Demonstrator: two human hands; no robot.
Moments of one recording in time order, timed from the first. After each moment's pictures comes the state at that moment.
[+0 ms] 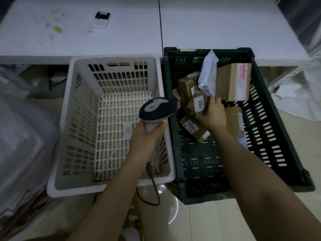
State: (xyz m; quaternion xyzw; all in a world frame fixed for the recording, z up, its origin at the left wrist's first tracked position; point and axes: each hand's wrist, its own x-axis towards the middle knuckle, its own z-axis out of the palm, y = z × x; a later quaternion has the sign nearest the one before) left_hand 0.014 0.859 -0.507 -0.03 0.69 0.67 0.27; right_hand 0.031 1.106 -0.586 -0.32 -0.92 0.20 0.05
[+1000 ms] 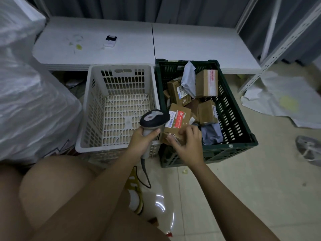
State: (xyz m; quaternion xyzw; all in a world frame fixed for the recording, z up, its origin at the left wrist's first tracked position) left_hand 0.127 0.790 -0.475 0.03 0.69 0.67 0.29; right_hand 0.225 0.932 -0.507 -0.23 -0.89 0.34 0.20
